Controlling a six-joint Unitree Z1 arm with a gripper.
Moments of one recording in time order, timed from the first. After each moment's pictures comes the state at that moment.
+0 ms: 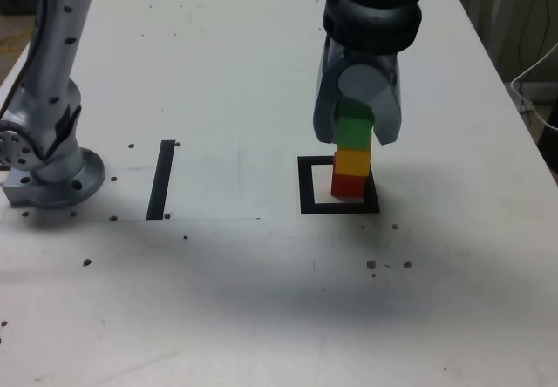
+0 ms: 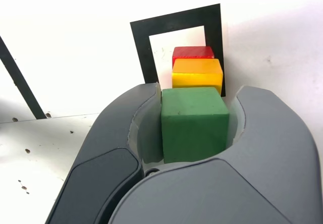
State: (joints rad) arm -0.14 2.08 -1.86 1.48 0.10 -0.03
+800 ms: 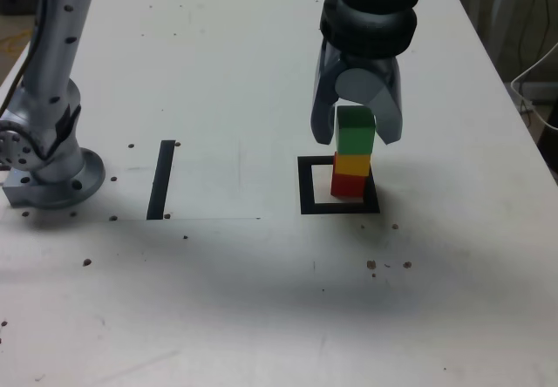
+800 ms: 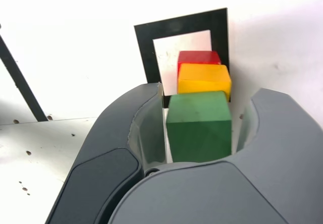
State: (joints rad) arm -0.13 2.08 -1.82 1.45 0.11 -0.03
